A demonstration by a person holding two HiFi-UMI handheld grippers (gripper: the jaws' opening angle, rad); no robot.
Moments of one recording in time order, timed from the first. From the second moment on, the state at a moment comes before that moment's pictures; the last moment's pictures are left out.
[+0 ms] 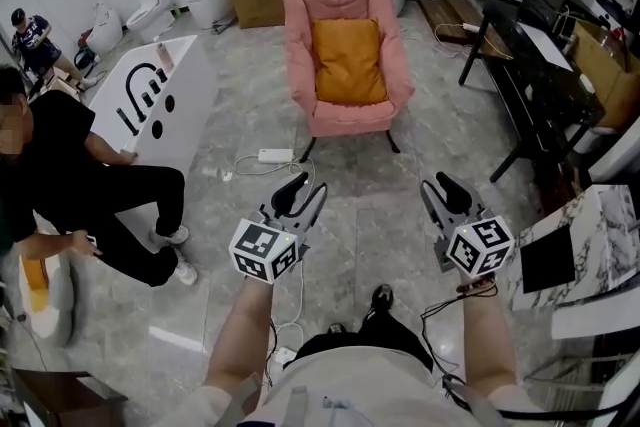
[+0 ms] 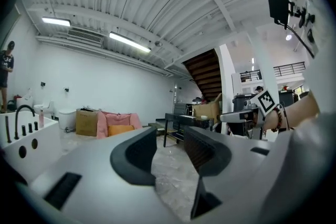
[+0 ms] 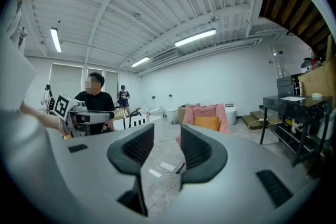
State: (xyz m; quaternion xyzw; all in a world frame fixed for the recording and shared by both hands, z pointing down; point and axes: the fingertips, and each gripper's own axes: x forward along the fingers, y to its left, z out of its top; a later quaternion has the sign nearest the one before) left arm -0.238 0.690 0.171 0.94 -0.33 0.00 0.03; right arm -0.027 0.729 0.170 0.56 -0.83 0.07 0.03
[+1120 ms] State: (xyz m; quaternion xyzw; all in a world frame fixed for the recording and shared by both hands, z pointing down) left arm -0.169 0.519 0.188 0.92 -0.39 0.02 0.08; right arm 0.039 0.516 0.185 0.50 -0.86 0.10 0.05
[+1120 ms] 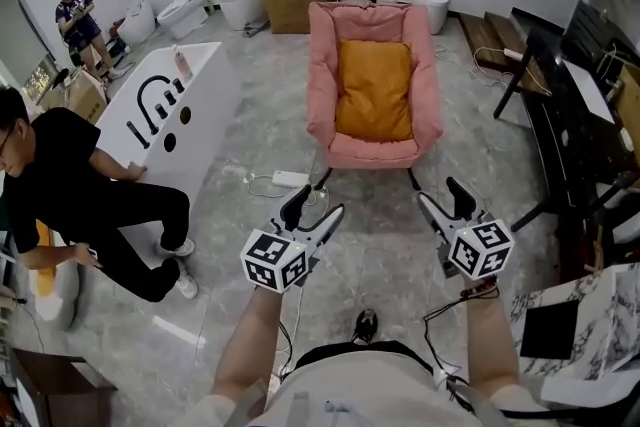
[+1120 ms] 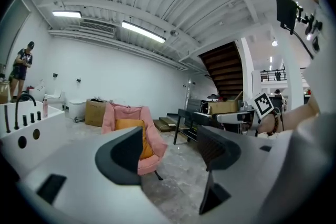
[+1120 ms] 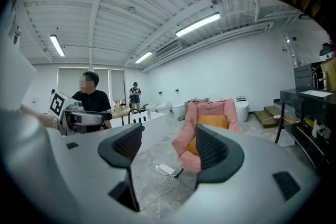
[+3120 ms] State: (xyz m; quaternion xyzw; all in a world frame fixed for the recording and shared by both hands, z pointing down) left arm -0.153 0.159 0.242 0.92 -0.36 0.07 0.15; right arm 0.068 0.182 0.222 0.54 -0.83 0.14 0.06
